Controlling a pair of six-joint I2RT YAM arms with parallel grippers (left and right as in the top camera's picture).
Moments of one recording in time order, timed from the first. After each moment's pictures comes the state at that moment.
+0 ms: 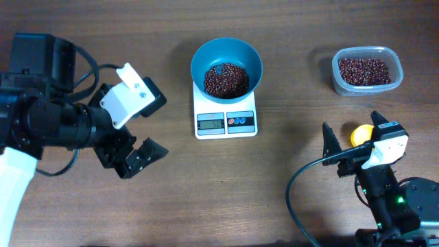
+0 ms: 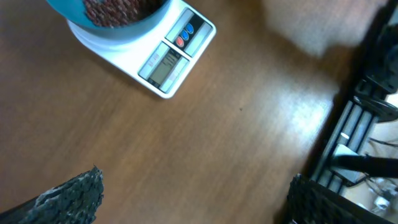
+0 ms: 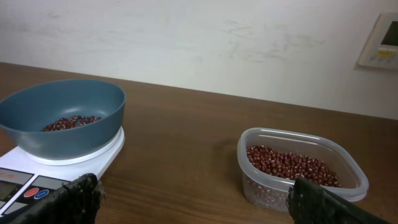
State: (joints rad) left arm -0.09 1.18 1.24 -1.29 0.52 0.79; right arm -0.09 0.01 0.03 -0.08 -0.24 -0.09
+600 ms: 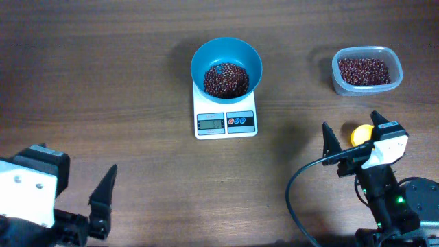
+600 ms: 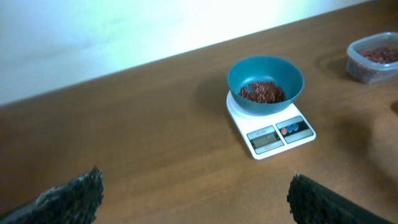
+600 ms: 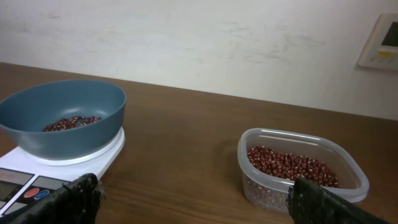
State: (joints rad) left arm -0.09 0.42 1.11 -1.11 0.14 0.21; right arm -0.09 0.01 0.03 -0.08 -0.24 -0.09
